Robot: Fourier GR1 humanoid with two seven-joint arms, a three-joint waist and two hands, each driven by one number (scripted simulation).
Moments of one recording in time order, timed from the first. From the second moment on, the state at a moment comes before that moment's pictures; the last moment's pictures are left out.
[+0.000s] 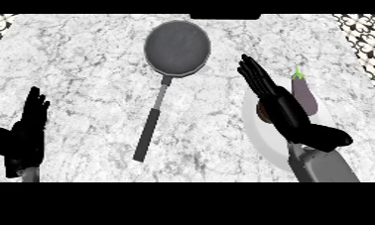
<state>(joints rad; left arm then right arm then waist) 0.05 0.34 0.03 -1.46 0.17 0.34 -0.02 -0.24 -0.28 0.34 -1.55 -0.28 0.06 -0.20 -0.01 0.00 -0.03</state>
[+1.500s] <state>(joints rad) 0.06 0.39 -0.17 -1.57 0.00 0.18 0.09 -0.52 -0.83 0.18 -1.23 -0.16 0.49 0.24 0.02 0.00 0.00</state>
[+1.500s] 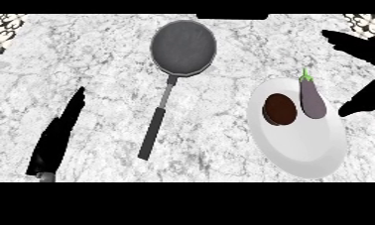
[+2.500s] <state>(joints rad) 0.06 0.35 -0.13 -1.58 -0.04 0.14 0.12 -0.74 -0.60 0.33 -1.23 -0.05 0.76 0.68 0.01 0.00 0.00</state>
